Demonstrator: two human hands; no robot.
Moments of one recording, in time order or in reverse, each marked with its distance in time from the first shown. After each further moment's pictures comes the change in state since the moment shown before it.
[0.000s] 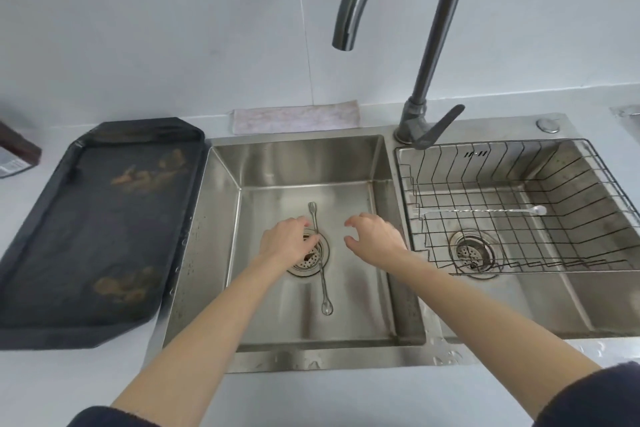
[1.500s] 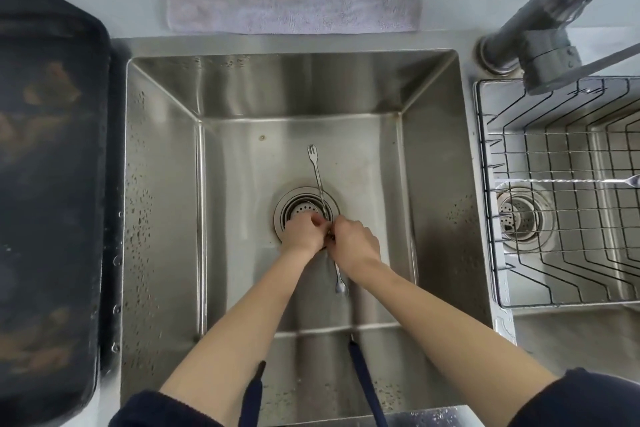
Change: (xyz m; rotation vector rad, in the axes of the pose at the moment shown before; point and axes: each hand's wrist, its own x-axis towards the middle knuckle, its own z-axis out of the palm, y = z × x) left_hand 0.105 -0.045 0.124 -0.628 -0.323 -0.372; right_hand 0.099 -0.020 0.132 0.030 -0.296 0.344
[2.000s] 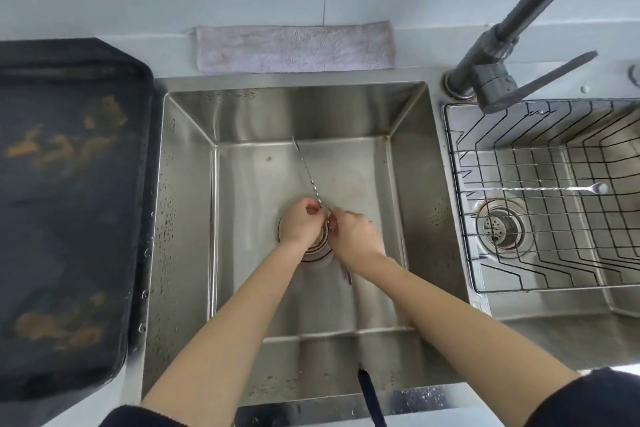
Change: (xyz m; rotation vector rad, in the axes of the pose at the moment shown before) left_hand -0.041 0.037 -0.034 -0.220 0.157 0.092; right_hand -0.035 -0.010 -0.041 0.118 0.157 -0.114
